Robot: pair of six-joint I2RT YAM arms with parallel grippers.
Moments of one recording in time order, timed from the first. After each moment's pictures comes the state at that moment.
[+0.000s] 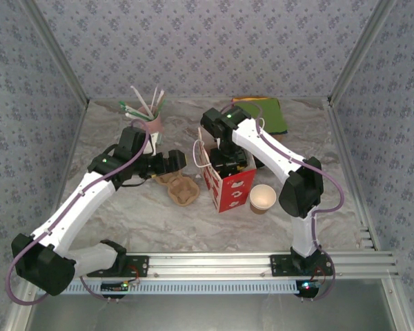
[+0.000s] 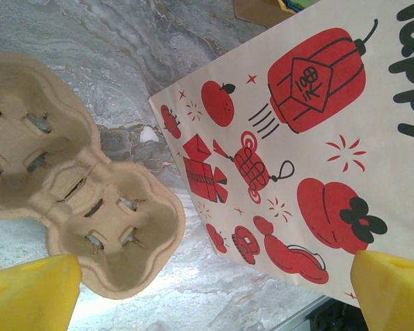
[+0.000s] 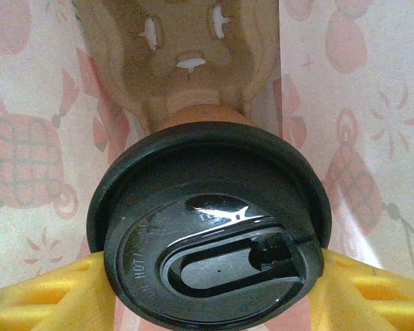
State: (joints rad) left arm -0.47 1.16 1.08 -0.73 0.33 -0.64; right arm 0.71 1.97 1.96 -1.52 0.00 0.48
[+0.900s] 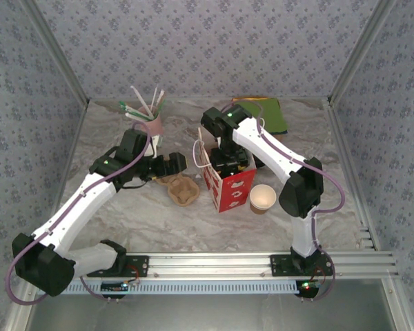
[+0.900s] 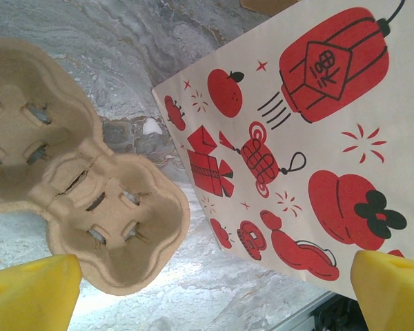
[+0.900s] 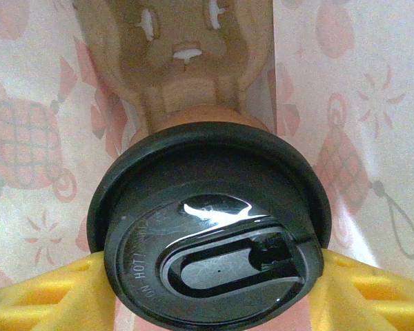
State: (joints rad) left arm -0.48 1.15 1.04 -0.72 0.33 -0.64; right arm 0.71 1.97 1.98 -1.56 0.00 0.48
